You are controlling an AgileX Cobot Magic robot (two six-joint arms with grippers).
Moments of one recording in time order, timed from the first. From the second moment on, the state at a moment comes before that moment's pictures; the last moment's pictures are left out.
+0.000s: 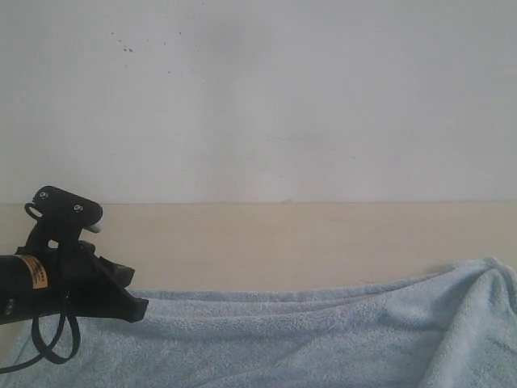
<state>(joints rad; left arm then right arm) -0.34 1.63 -0.66 0.18 -0.26 -0.05 -0.10 1.71 -0.70 -0.34 0.67 0.18</state>
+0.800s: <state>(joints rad) -0.34 1.63 -0.66 0.18 -0.26 -0.03 -0.10 1.71 -0.60 -0.64 0.89 0.50</state>
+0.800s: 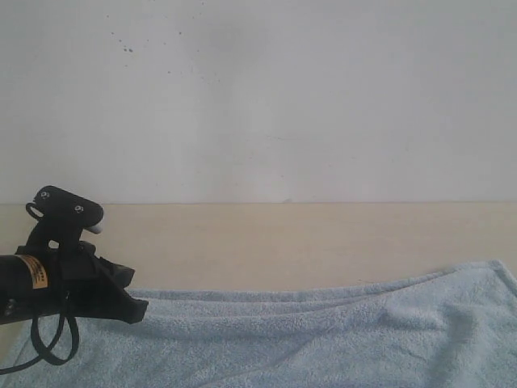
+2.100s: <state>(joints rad) -0.34 1.63 -0.66 0.18 -0.27 0.00 0.22 1.63 -0.61 0.27 0.69 -0.31</state>
